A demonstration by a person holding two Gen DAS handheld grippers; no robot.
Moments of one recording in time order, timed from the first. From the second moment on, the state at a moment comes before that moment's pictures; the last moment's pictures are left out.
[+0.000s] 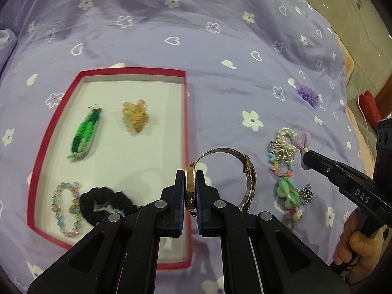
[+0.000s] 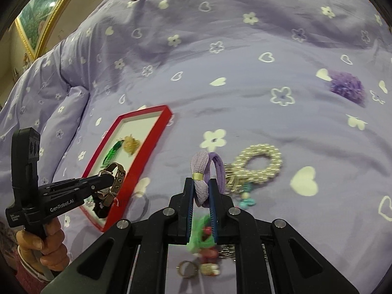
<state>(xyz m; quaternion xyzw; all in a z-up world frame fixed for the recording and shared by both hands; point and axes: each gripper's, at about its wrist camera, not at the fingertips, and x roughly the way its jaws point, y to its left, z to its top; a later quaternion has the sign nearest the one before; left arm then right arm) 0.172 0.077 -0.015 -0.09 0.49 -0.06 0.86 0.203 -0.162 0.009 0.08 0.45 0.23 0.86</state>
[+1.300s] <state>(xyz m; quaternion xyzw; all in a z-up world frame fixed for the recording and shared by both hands) 0.193 0.222 -0.057 -0.12 0.51 0.07 0.85 0.225 0.037 -0.016 -0.02 0.49 0.36 0.80</state>
